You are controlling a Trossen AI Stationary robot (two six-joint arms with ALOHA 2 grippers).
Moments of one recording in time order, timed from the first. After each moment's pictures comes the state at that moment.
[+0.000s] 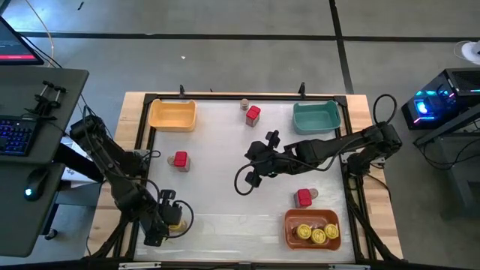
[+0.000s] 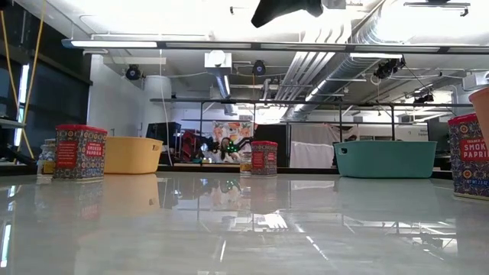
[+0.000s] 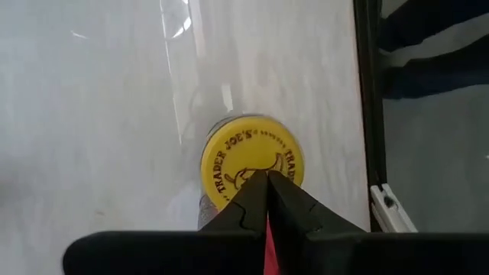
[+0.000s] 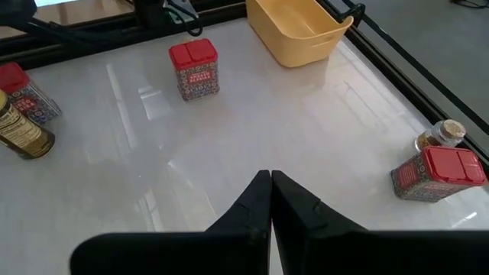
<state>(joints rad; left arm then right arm) -0.89 1.42 1.08 -0.91 -0.08 -0.76 0.25 1.66 1.52 -0.67 0.54 0.44</state>
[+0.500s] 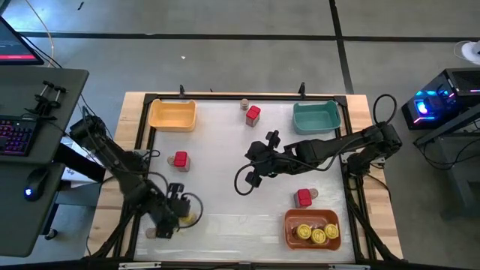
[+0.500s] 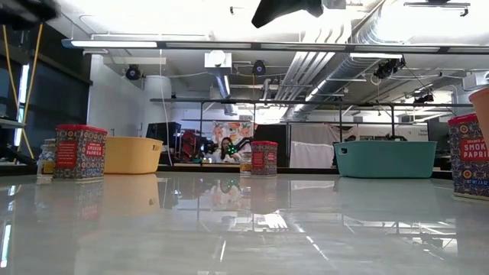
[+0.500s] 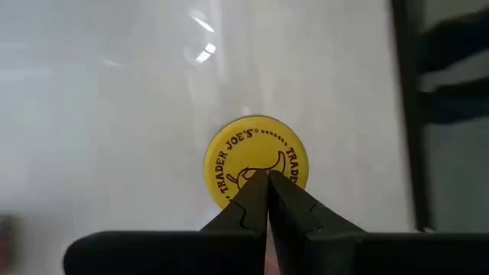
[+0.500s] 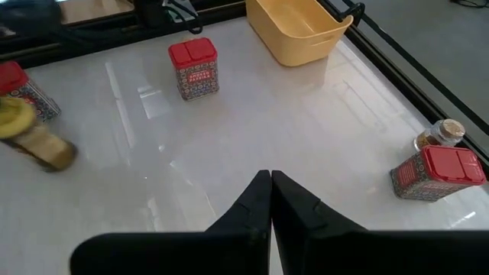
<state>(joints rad) -0.77 1.42 1.06 -0.86 -0.17 -0.63 0.25 1.66 1.52 -0.67 0.54 0.44</state>
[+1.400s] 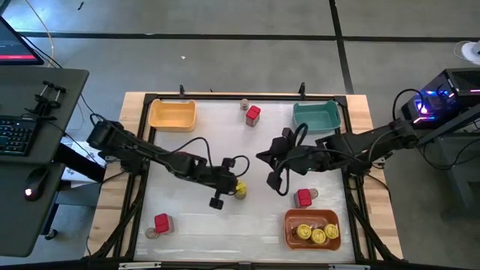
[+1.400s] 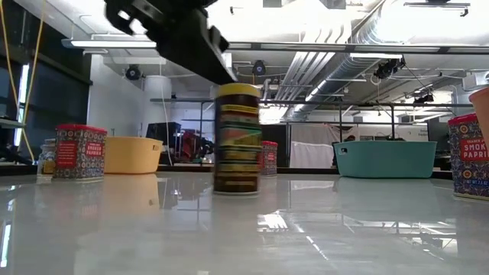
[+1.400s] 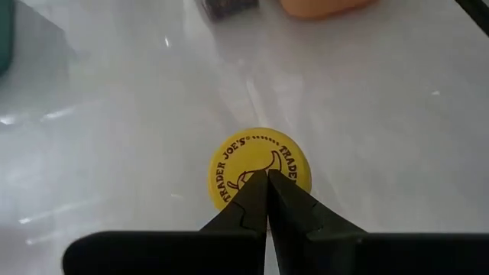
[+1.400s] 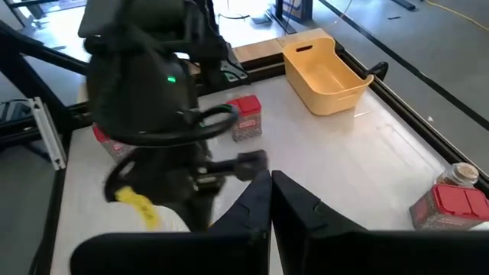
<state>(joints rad) -0.26 1.66 1.06 -0.22 -0.12 0.12 0.34 1.46 1.52 -0.66 0.52 0.41</state>
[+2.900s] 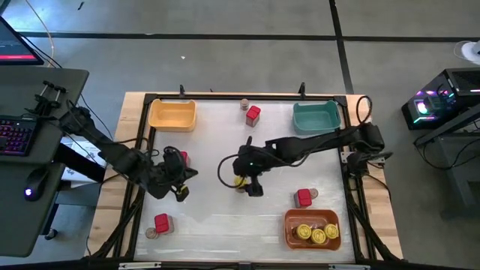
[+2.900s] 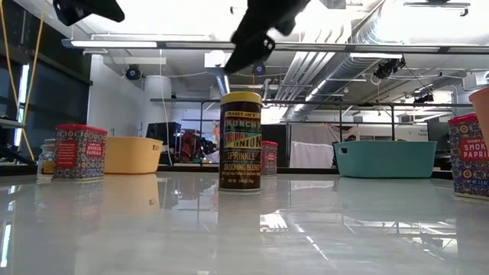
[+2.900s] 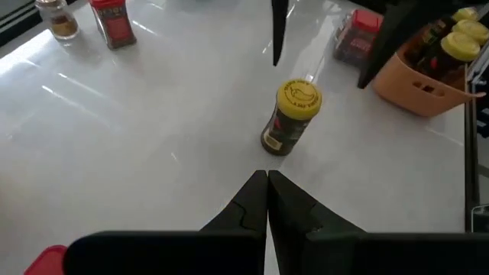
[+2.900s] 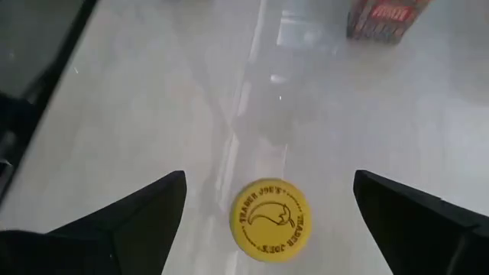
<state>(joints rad) -0.60 1.12 0.98 -0.79 -0.66 -0.89 0.13 1.84 1.52 -0.58 -0.10 -0.04</state>
